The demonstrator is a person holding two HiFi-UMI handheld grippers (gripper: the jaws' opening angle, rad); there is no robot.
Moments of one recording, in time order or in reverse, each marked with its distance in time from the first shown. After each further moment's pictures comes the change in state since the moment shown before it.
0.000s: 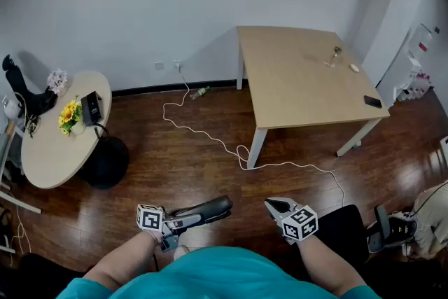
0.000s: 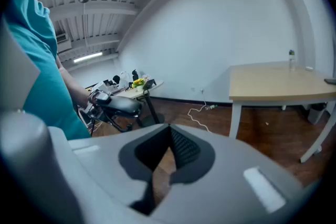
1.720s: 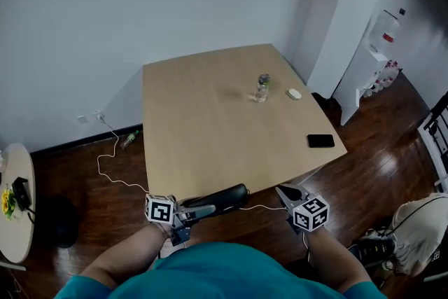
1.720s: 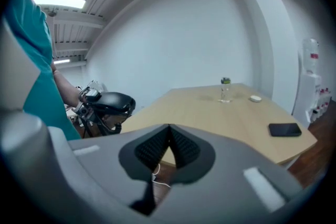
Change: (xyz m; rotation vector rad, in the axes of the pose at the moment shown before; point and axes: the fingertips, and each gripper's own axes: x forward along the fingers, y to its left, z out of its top) left arm 0.525 -0.018 0.268 0.101 0.176 -0.191; right arm -0.157 -0.522 0.143 0.035 -0.131 -0.298
